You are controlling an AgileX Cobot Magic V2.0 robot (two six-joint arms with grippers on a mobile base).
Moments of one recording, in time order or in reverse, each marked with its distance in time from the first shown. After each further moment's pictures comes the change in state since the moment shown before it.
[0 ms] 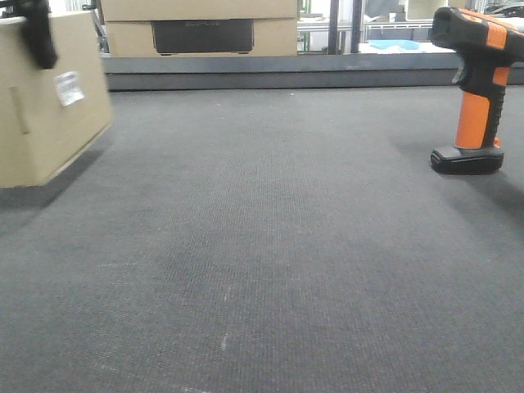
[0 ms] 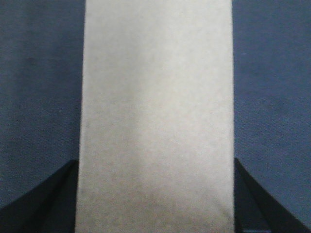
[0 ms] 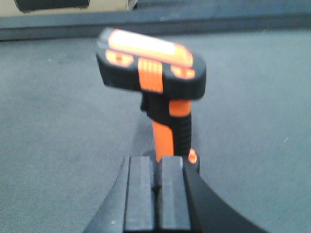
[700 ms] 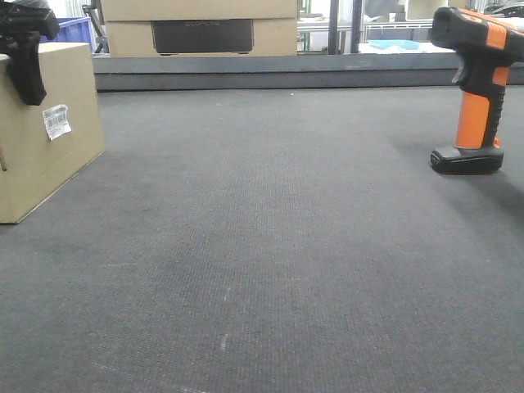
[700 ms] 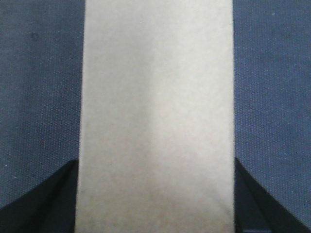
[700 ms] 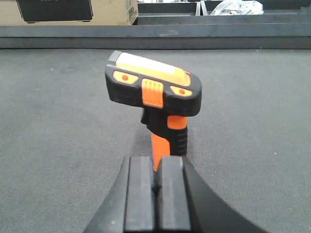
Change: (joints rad) left arm 0.004 -0.013 0.126 0.030 -0.061 0.021; right arm 0.000 -0.068 0.002 -0.015 0.041 0.000
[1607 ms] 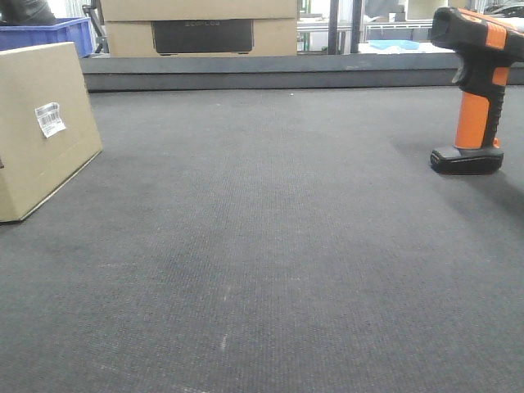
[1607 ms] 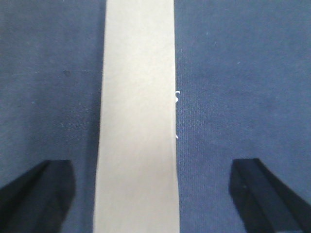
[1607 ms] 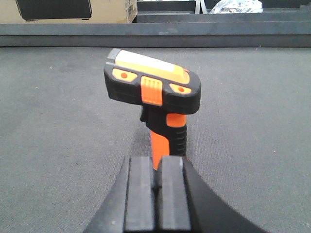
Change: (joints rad) left arm 0.001 -0.234 0.007 0.004 0.038 -0.022; right arm 0.000 0.000 0.000 0.000 0.007 0.000
